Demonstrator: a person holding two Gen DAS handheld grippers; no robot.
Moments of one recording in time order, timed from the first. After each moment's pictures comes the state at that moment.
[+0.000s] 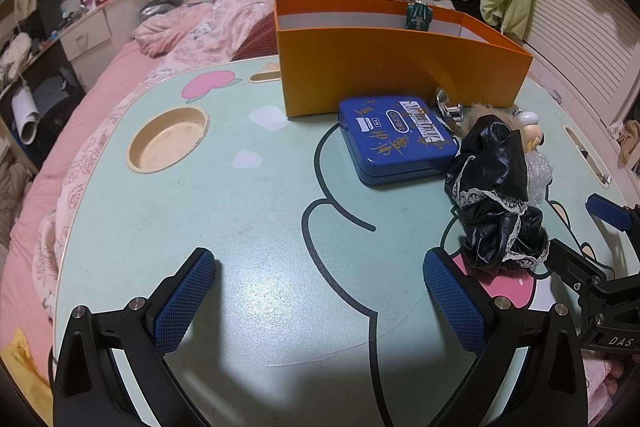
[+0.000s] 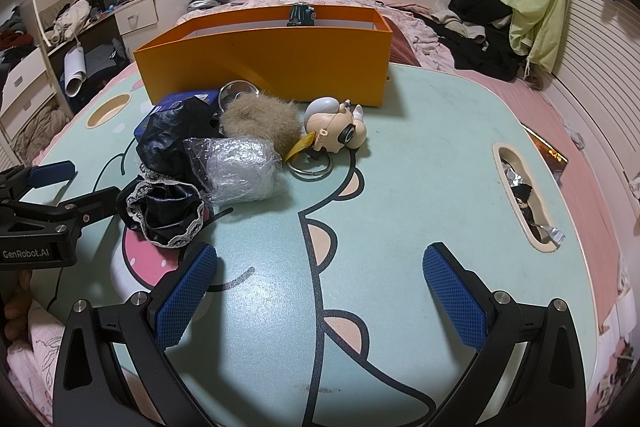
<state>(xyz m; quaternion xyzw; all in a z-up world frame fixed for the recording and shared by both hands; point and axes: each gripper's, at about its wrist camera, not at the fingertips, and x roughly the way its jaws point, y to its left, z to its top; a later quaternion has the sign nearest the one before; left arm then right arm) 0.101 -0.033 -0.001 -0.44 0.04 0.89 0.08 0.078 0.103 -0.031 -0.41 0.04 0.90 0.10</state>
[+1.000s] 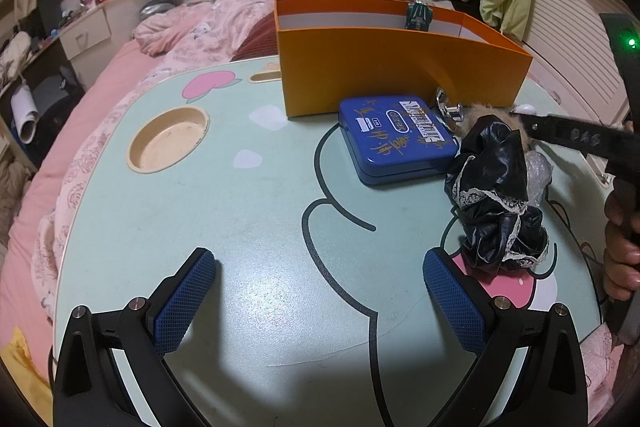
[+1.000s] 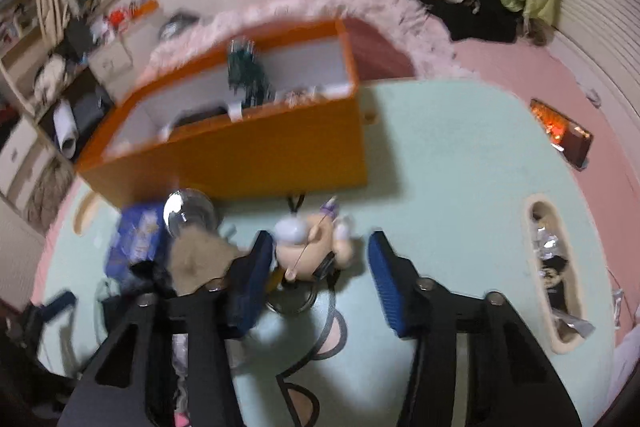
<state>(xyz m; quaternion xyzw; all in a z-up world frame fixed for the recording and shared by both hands) 0.100 -0.032 0.000 -0.44 0.04 0.89 0.08 -0.009 0.159 -0.015 -0.42 0.12 0.89 0.11</state>
